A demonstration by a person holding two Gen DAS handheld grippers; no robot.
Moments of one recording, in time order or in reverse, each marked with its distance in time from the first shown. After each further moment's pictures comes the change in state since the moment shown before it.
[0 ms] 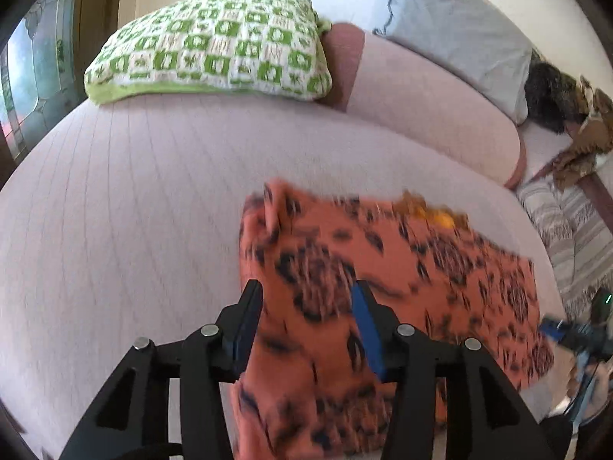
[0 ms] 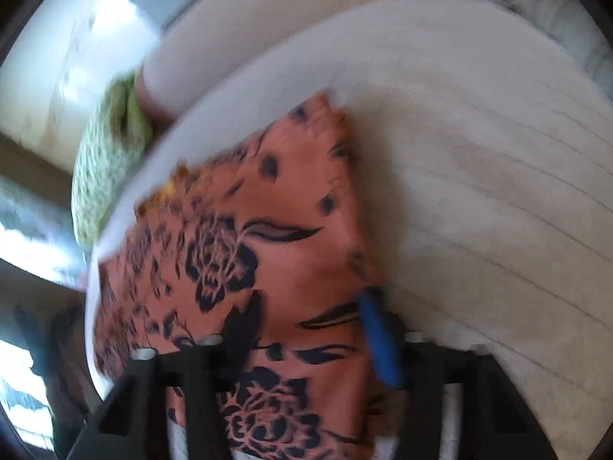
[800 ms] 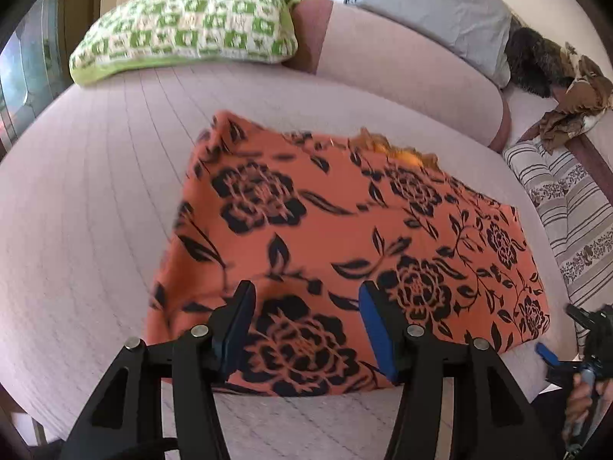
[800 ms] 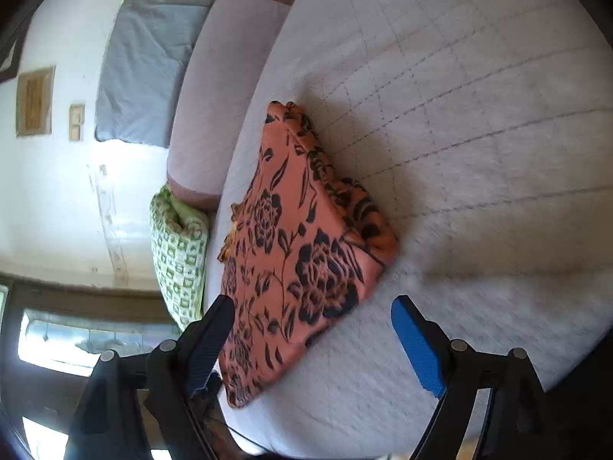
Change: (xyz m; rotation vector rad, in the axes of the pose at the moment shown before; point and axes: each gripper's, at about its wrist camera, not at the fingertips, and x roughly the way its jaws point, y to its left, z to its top) left arm 0.008 -0.047 -0.044 0.038 0.086 -0.016; right arm -0.010 -0.042 -0.112 0.607 -0.114 0.288
